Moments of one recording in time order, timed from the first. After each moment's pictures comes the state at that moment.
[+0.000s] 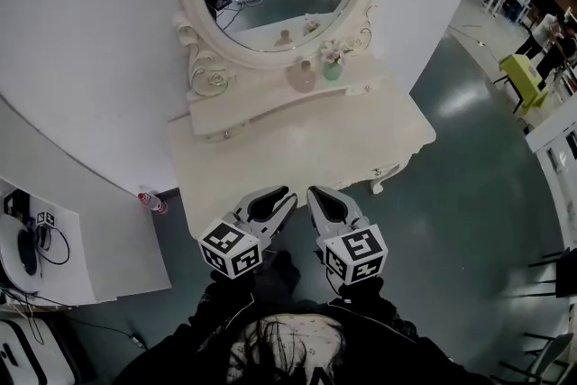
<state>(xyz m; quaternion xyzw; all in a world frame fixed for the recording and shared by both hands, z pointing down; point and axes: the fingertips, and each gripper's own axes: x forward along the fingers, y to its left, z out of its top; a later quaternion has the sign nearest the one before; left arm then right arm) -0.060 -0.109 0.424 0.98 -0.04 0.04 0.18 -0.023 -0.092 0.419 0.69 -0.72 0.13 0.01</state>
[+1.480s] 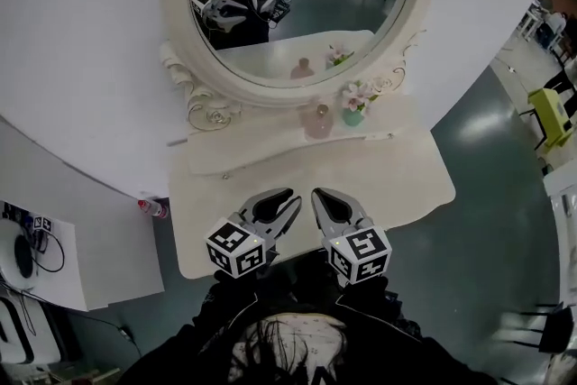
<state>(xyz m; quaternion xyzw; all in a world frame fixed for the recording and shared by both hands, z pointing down) 0.046 -0.246 0.448 0.97 -0.10 0.05 0.21 0.085 -0.237 0.441 0.63 -0.76 0.16 0.04</state>
